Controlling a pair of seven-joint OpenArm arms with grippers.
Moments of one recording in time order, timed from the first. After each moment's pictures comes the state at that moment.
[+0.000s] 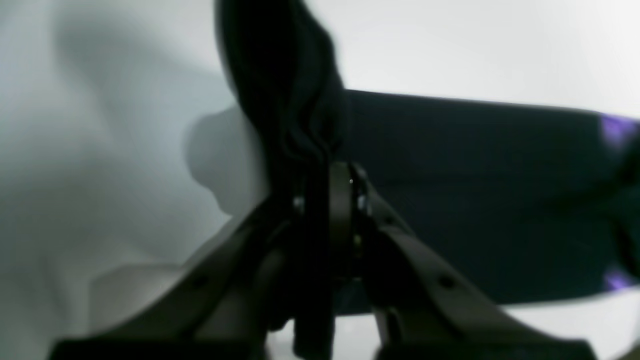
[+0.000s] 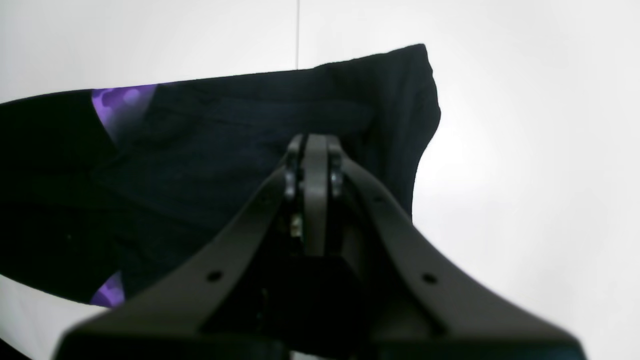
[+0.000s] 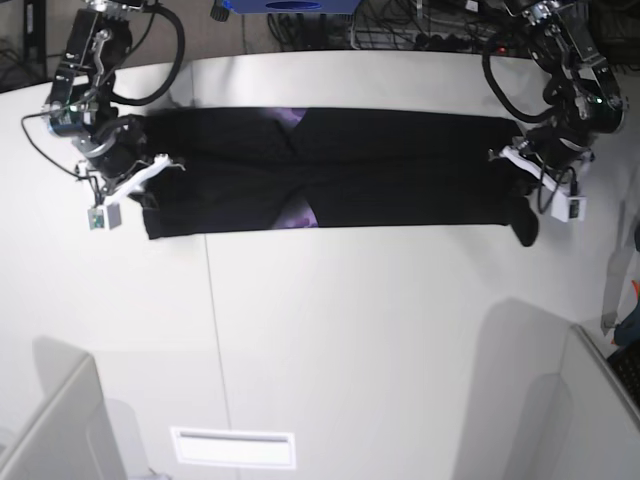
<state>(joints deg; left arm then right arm) 15.8 -8.4 -34.0 110.7 -35.2 -22.8 68.1 -15.6 6.3 20.2 107.0 26.3 18.6 -53.3</state>
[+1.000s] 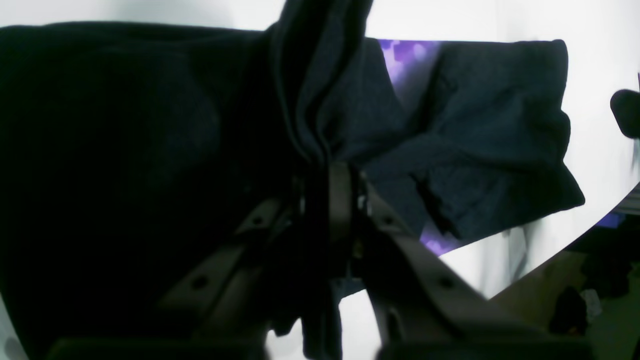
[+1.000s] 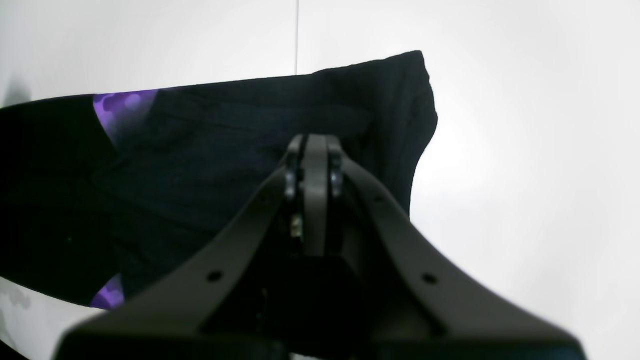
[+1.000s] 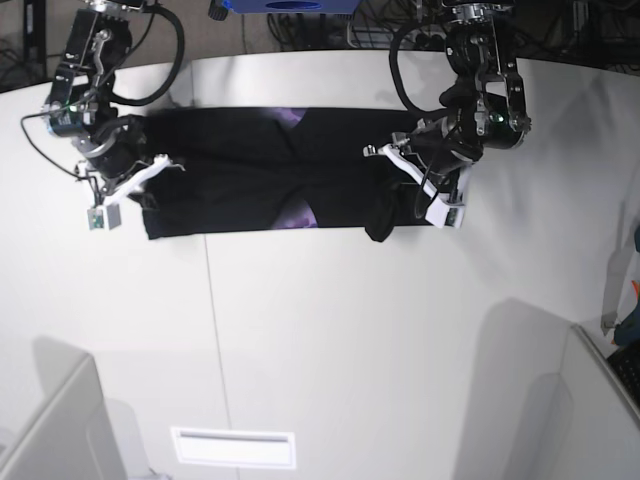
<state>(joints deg) 14.5 -1.5 -8.7 108.5 -34.9 -10.2 67.7 -15.6 6.3 20.1 107.1 26.3 18.6 -53.3</state>
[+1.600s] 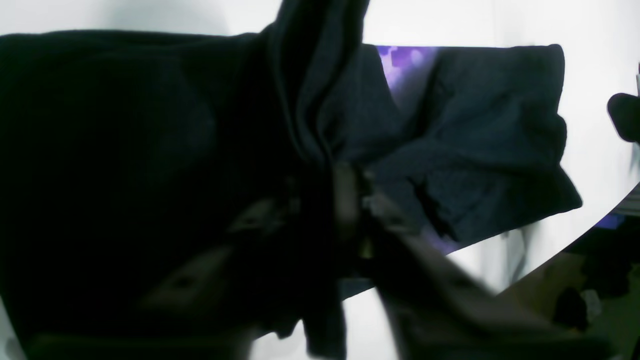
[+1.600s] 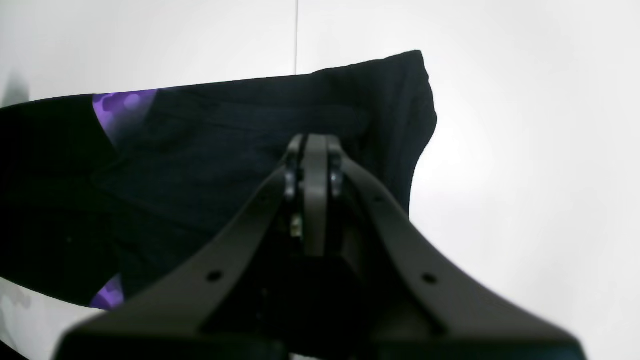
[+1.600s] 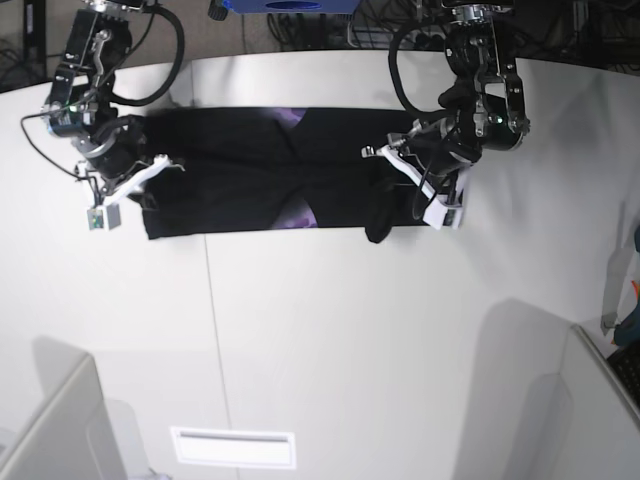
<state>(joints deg) 14.2 -2.0 -7.1 108.5 -34.9 -10.0 67.7 -15.5 6.3 20.1 107.1 26.3 18.6 -53.3</state>
